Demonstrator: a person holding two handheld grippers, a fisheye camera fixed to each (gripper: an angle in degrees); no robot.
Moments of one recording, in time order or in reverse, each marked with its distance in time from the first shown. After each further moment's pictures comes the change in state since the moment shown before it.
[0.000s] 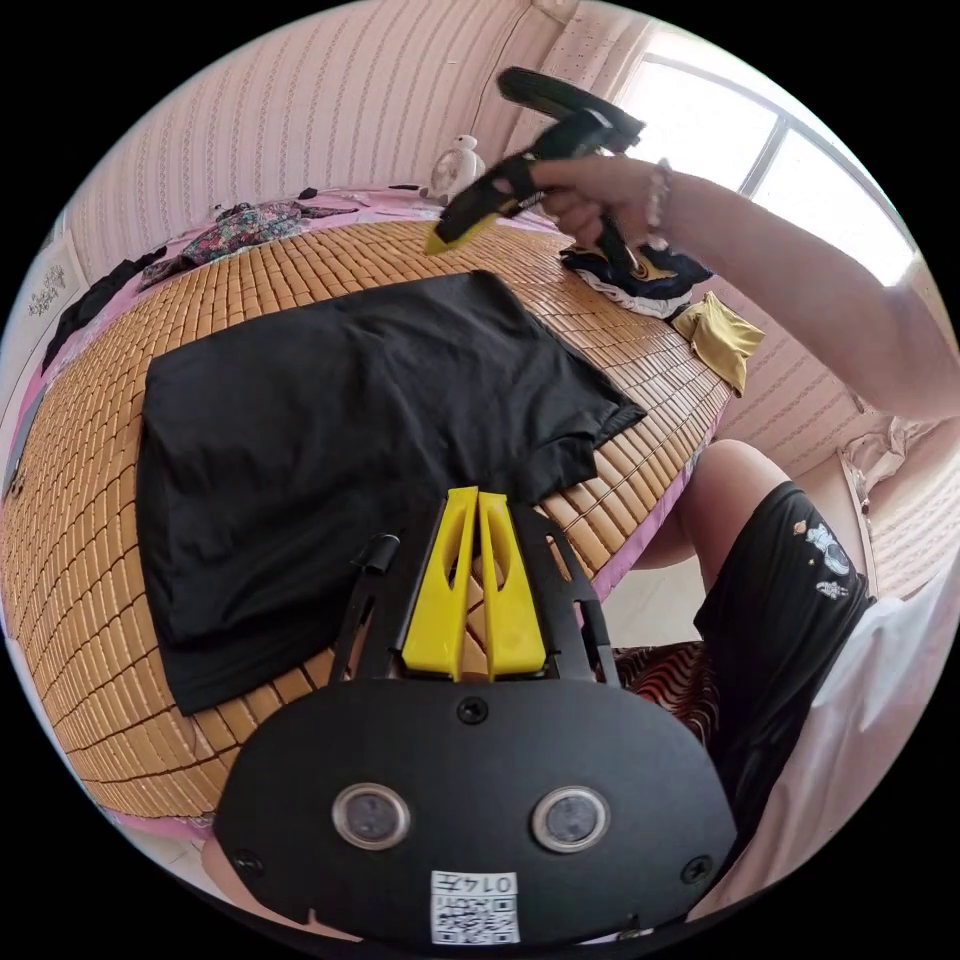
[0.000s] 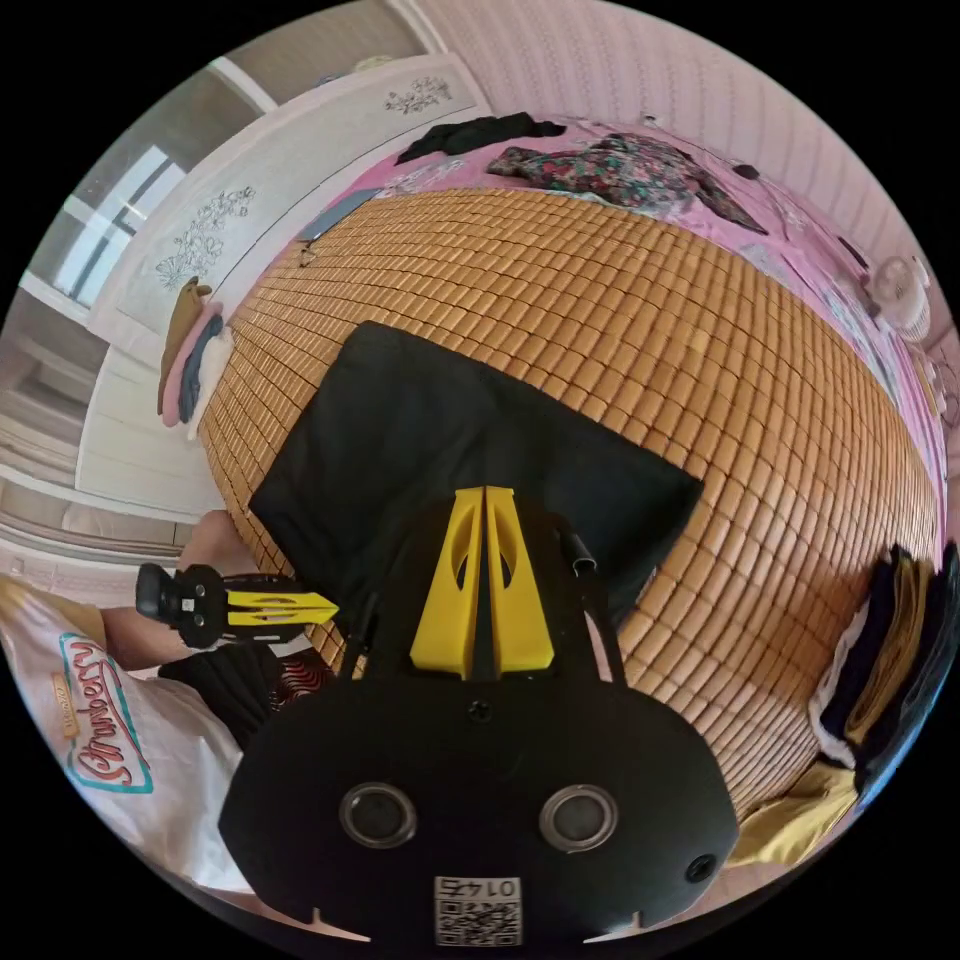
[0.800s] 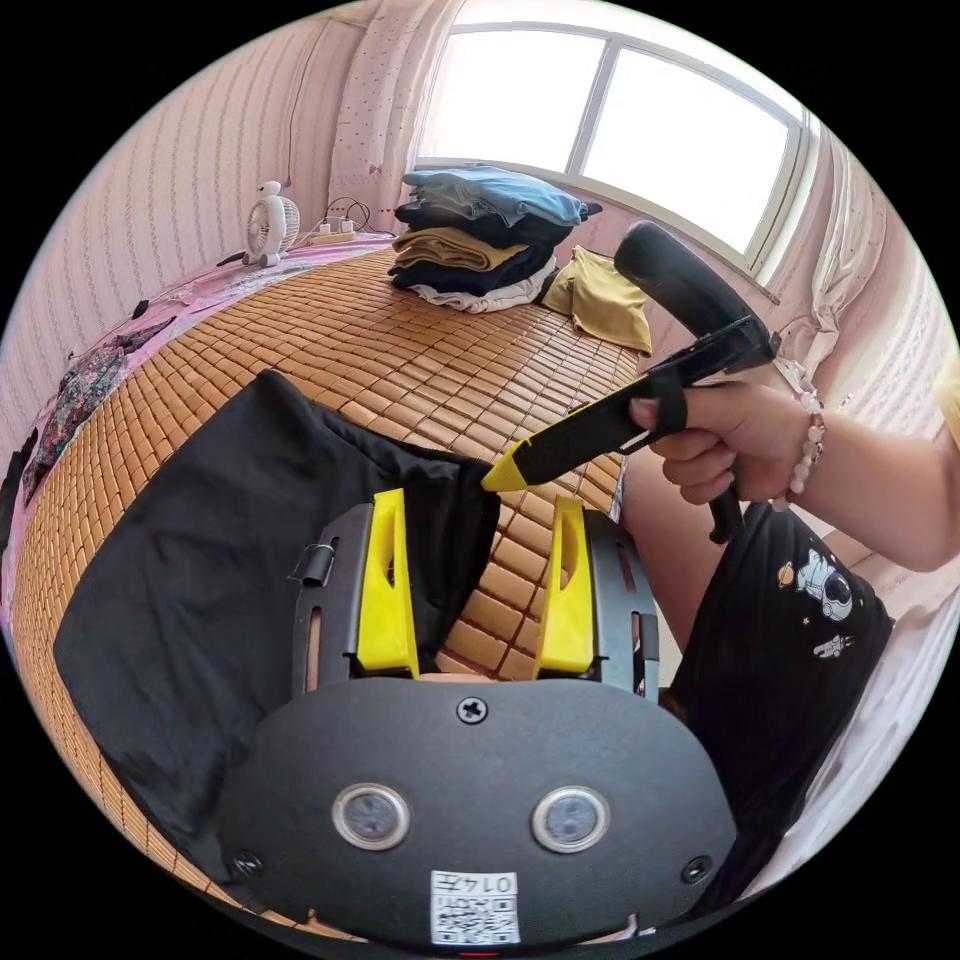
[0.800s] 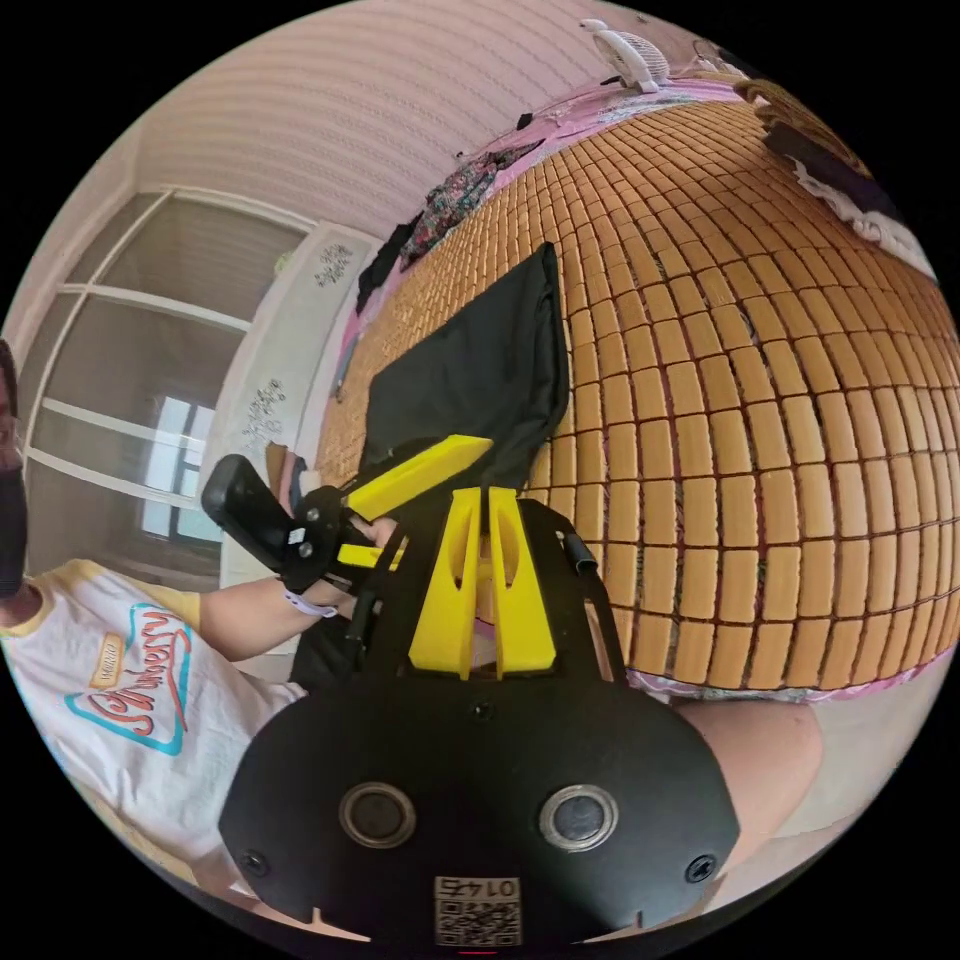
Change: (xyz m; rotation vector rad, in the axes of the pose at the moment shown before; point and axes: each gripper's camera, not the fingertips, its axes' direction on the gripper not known) left arm 0.117 -0.083 0.088 -0.007 0.142 0.350; right arm 0.150 0.267 -0.046 0.334 -0.551 0.471
